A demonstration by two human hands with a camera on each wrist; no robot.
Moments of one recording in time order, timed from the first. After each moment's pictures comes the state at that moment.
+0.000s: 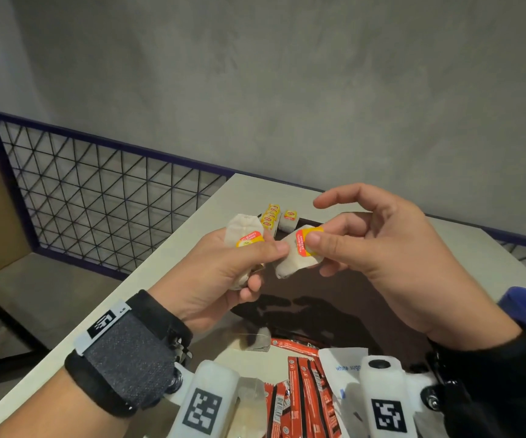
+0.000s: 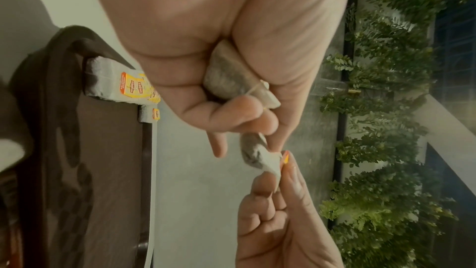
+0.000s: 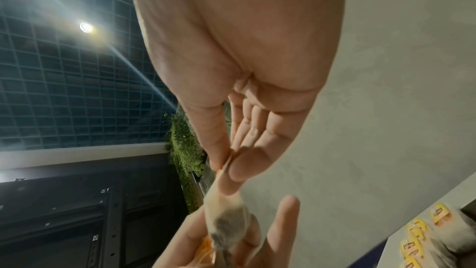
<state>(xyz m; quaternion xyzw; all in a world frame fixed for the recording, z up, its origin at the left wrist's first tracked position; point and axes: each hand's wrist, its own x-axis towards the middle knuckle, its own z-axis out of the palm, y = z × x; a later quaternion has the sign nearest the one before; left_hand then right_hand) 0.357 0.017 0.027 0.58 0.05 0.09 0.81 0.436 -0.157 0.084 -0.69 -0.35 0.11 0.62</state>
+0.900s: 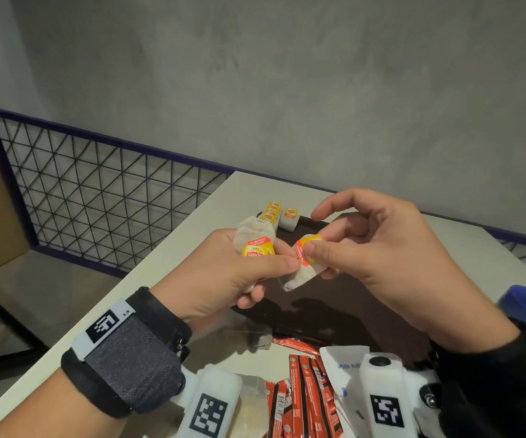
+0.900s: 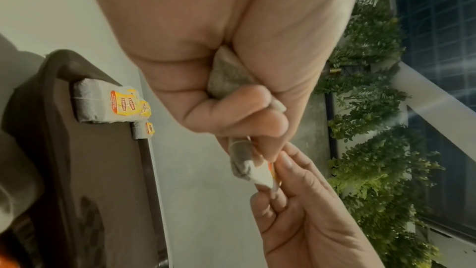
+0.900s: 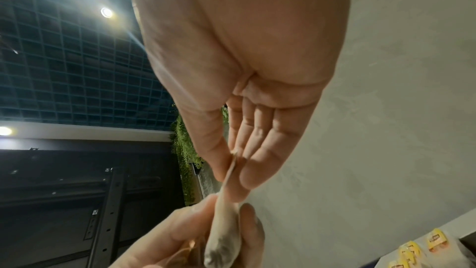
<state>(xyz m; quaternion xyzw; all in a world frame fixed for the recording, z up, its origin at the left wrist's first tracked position) 0.356 0.016 0.027 0.66 0.04 0.09 0.74 0.441 -0.157 0.078 -0.75 -0.38 0.07 0.54</state>
